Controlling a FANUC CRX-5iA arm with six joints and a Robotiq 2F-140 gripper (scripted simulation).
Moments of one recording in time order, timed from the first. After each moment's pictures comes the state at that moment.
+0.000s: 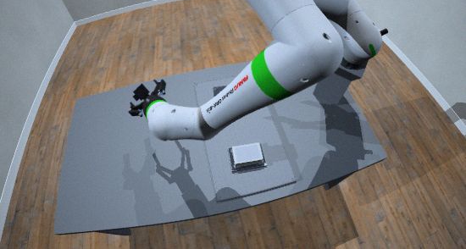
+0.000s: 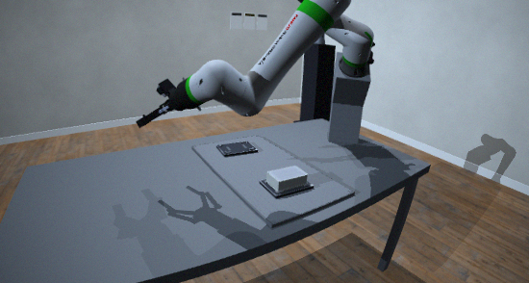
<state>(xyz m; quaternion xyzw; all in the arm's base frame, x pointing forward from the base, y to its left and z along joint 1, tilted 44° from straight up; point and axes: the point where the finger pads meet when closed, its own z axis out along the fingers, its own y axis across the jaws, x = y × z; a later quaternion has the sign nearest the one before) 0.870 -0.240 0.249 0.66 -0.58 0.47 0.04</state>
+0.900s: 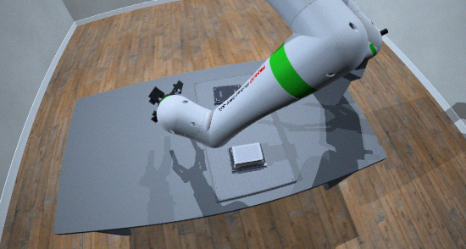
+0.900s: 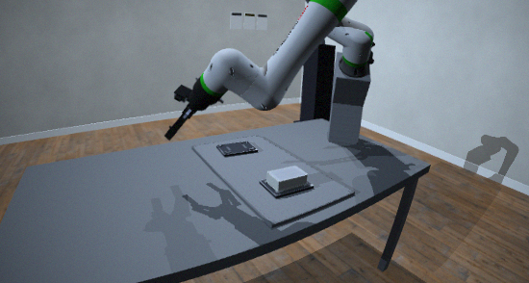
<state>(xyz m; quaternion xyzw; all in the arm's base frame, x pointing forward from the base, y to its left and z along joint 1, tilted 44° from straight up) 0.811 -0.176 0.191 0.78 -0.51 0.37 0.02</state>
